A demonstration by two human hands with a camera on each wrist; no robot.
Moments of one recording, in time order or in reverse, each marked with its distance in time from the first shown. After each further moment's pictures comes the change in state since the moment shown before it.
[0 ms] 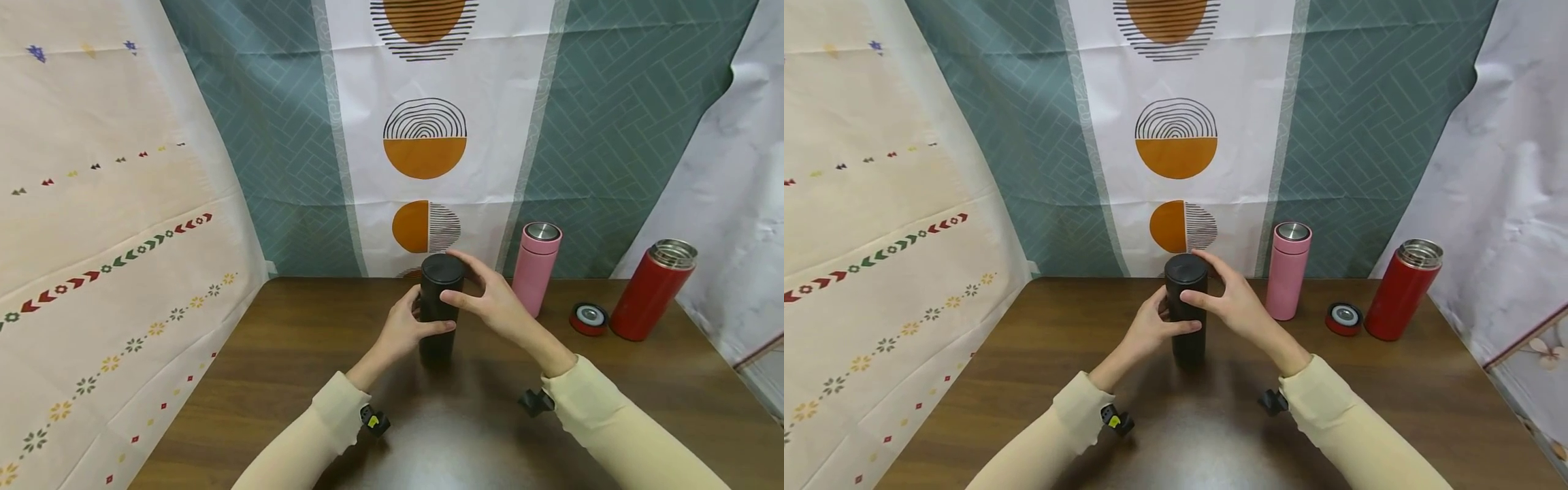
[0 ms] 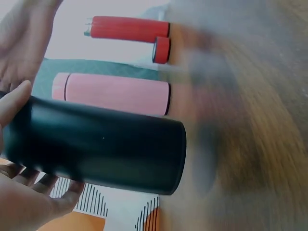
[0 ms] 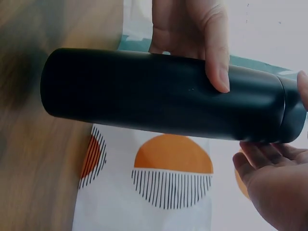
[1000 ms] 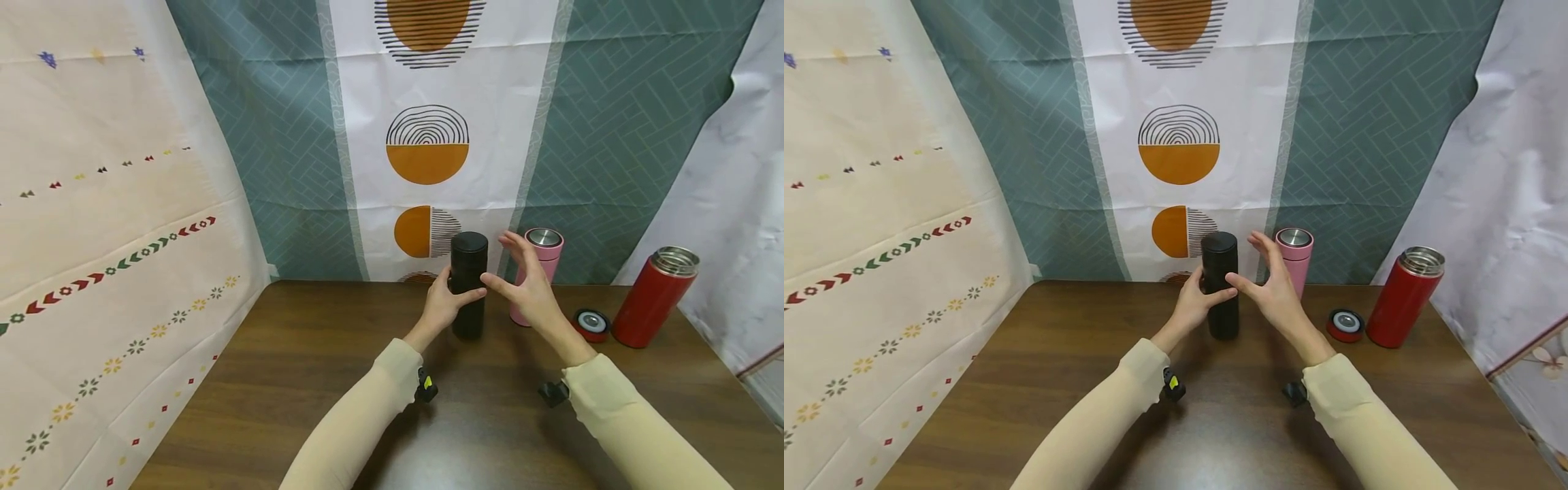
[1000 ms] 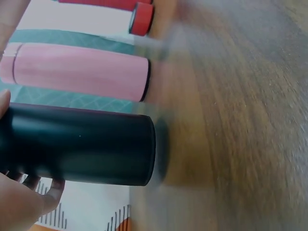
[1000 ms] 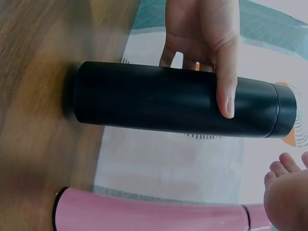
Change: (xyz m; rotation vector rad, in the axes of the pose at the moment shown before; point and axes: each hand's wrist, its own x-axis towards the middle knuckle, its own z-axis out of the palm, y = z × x) left_hand 0.084 -0.023 0.057 0.021 0.142 -0.039; right_hand 0.000 0.039 -0.043 -0.069 0.309 -0.064
